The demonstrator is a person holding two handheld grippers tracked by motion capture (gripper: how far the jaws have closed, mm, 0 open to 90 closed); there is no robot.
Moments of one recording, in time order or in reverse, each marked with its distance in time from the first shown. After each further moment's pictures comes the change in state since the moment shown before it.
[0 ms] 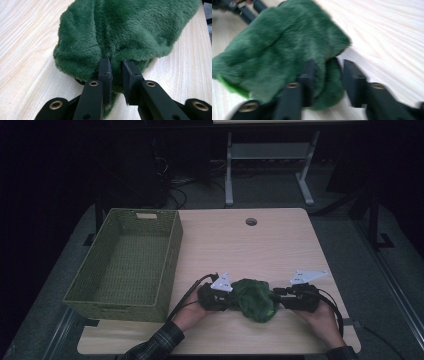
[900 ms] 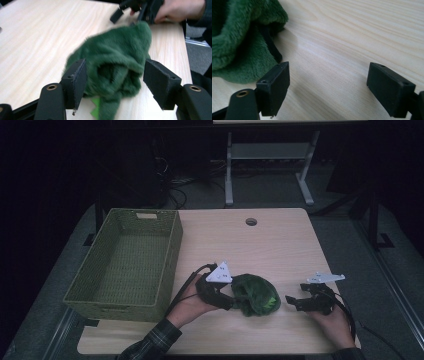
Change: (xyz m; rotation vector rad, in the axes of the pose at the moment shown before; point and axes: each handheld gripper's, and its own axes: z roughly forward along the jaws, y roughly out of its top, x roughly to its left) left arm -0.008 0.040 -0.039 -0.134 0.041 0.048; right arm -0.034 -0.039 -0.012 0.042 -0.225 0.166
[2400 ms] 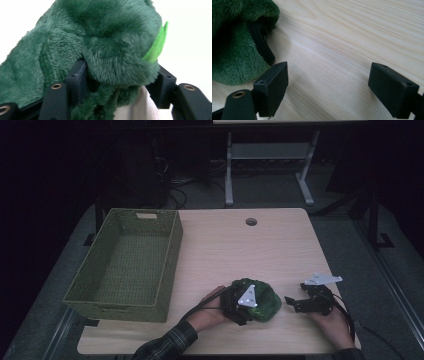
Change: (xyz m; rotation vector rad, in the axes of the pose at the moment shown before) left arm -0.026 -0.022 0.082 0.238 -0.059 0.284; right arm 0.003 -0.002 0.004 -0.011 -0.035 -0.048
